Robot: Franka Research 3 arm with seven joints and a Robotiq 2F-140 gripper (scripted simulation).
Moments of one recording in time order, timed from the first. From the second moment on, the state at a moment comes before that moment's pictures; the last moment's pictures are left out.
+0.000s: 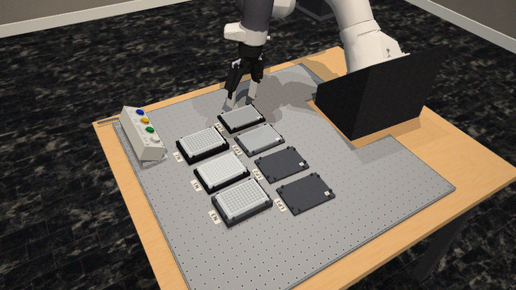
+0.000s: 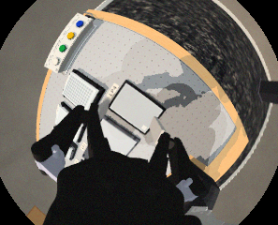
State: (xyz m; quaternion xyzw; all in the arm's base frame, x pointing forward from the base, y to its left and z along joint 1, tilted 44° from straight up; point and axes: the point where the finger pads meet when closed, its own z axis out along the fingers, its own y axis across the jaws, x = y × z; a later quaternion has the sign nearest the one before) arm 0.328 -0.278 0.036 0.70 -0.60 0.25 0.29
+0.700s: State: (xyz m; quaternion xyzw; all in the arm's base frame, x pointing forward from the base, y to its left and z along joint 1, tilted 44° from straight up) arm 0.326 -0.281 0.036 0.84 -0.39 0.17 0.34
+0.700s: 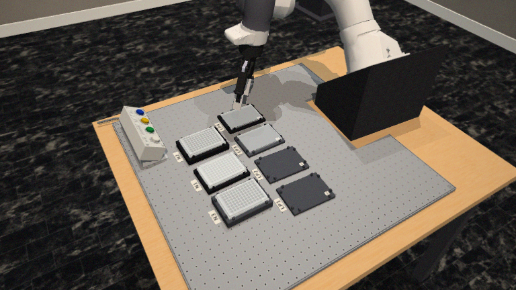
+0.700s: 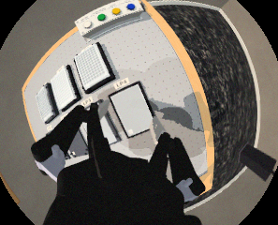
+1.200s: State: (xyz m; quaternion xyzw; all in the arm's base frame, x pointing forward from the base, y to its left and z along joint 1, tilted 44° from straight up) arm 0.323 -0.292 0.028 0.89 -0.24 0.09 0.37
